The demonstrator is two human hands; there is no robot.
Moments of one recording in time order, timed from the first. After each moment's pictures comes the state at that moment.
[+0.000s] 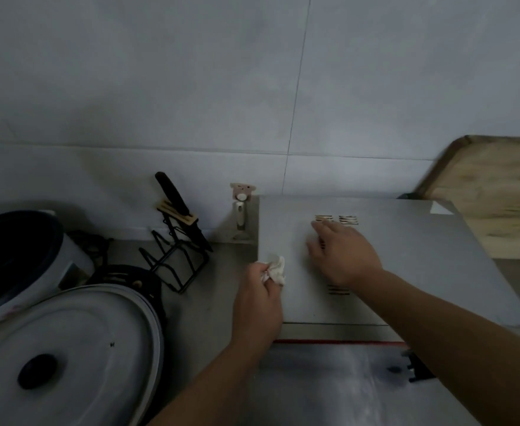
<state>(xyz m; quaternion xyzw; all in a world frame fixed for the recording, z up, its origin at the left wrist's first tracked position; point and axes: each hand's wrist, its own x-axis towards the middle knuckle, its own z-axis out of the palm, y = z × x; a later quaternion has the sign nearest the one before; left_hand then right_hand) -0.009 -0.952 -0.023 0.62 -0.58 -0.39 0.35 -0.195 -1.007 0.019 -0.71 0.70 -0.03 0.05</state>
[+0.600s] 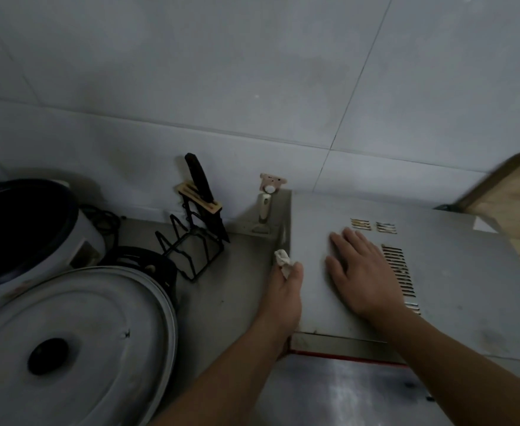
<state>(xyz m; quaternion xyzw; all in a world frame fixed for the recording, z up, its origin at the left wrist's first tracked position) 0.001 -0.980 -0.026 0.54 -0.39 -0.64 0.38 -0.168 -1.003 -0.019 -0.70 0.71 -0.05 0.05</state>
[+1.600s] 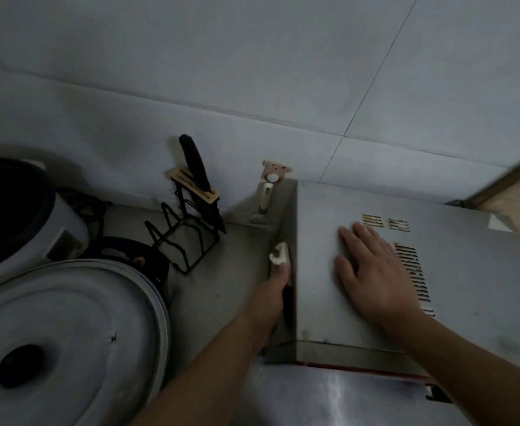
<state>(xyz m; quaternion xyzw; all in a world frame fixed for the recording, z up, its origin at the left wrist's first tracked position) 0.021 -1.008 -0.084 0.47 -0.21 -0.79 0.33 -0.164 -1.004 -0.020 -0.69 0.72 -0.04 0.04</state>
